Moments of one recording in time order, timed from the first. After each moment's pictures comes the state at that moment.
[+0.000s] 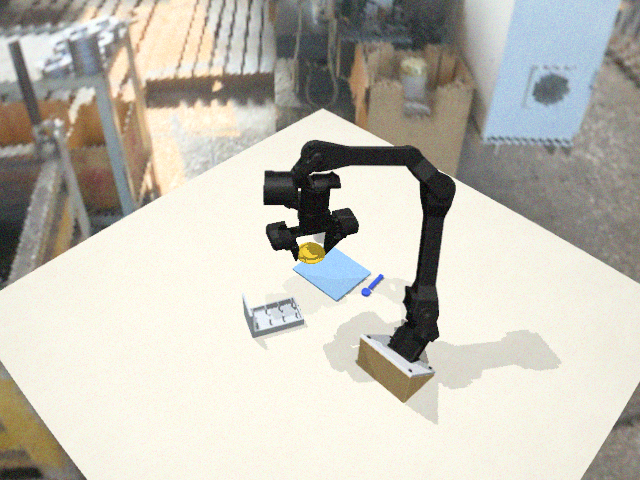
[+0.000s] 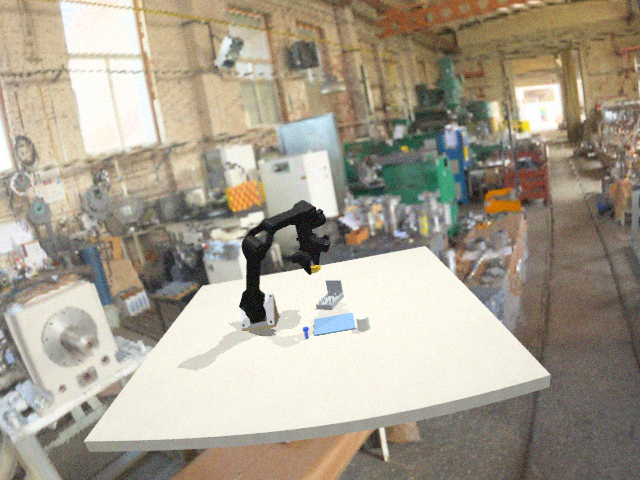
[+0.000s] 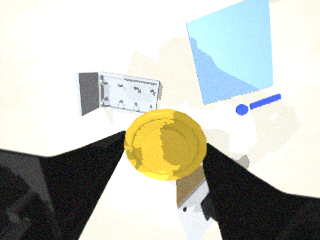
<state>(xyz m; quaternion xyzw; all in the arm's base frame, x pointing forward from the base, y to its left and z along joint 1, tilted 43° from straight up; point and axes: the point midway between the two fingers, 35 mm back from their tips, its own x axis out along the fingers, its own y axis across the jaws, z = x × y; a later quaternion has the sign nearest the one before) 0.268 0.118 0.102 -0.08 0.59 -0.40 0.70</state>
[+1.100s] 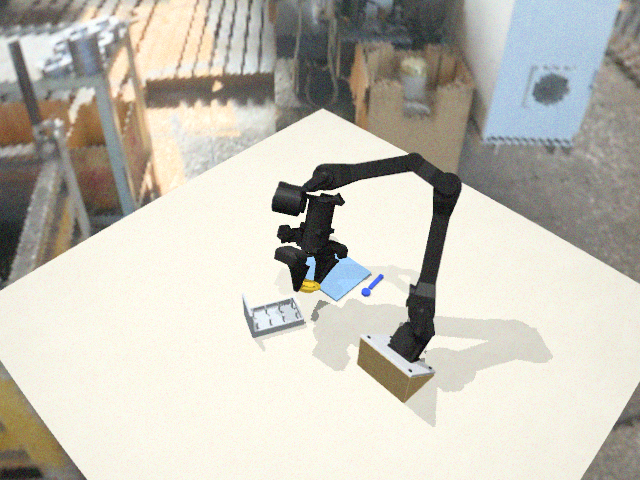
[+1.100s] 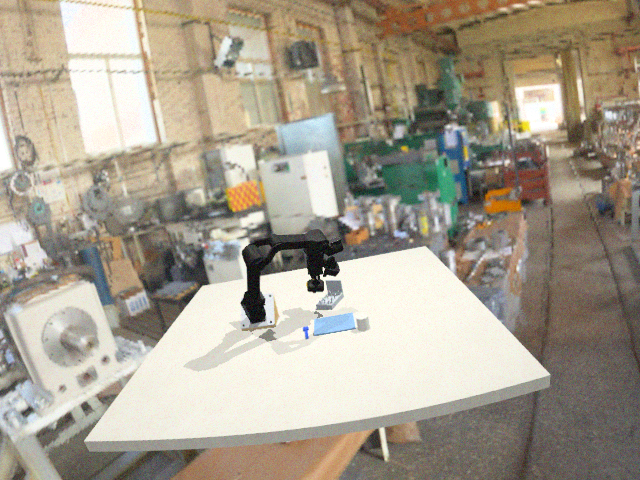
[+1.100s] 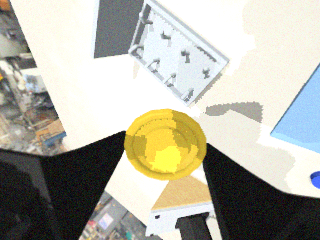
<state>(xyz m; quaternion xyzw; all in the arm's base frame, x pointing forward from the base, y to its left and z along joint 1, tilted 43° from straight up) 0.259 0.075 0.036 -0.04 0.78 -0.13 0.61</state>
